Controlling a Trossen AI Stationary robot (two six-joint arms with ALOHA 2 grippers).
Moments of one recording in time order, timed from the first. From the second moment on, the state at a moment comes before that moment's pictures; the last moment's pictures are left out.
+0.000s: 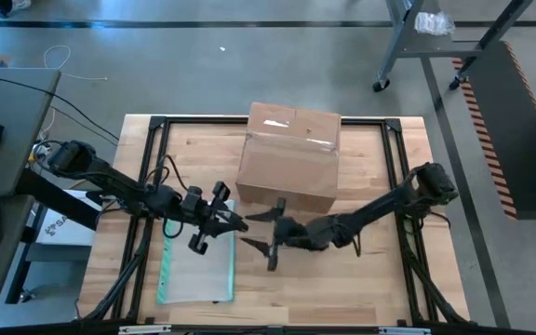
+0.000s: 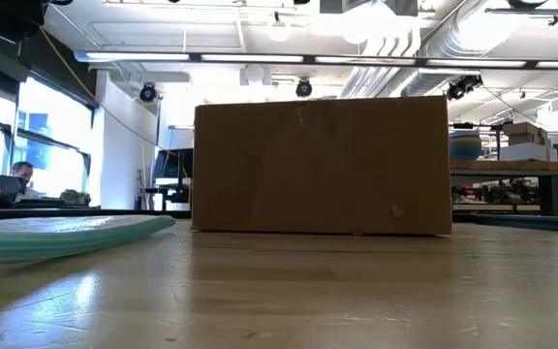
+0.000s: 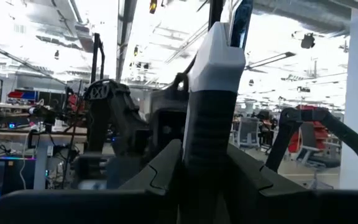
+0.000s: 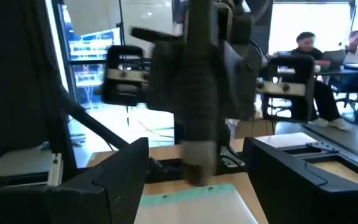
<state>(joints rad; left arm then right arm) -0.35 1.28 0.47 1.21 -0.10 -0.05 0.39 1.85 1.19 0.73 0.50 0.01</state>
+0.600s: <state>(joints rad) -0.36 1.28 0.47 1.16 -0.15 -0.06 0.35 1.85 1.19 0.77 0.44 -0.03</state>
